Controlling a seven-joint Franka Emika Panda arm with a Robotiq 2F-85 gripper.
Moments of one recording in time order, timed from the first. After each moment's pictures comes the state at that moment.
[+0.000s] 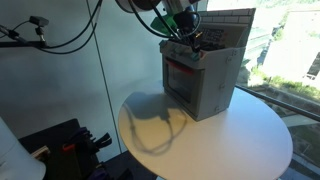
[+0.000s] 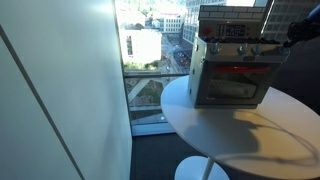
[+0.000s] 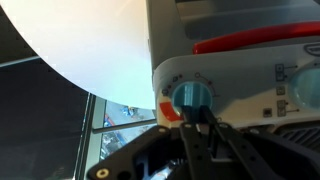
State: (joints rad) arm -0.10 0.00 -0.05 -2.19 0.03 2.77 0.17
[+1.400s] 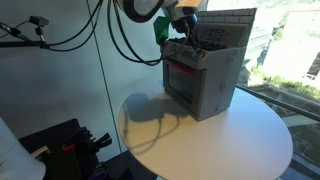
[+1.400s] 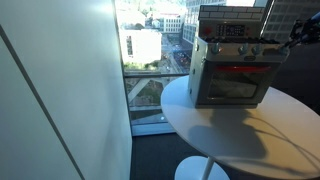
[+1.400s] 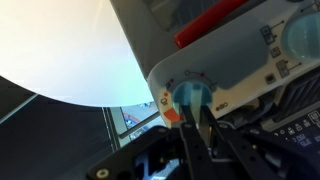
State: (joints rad) arm -0.09 0.00 -0.06 -2.27 0.27 2.95 0.33
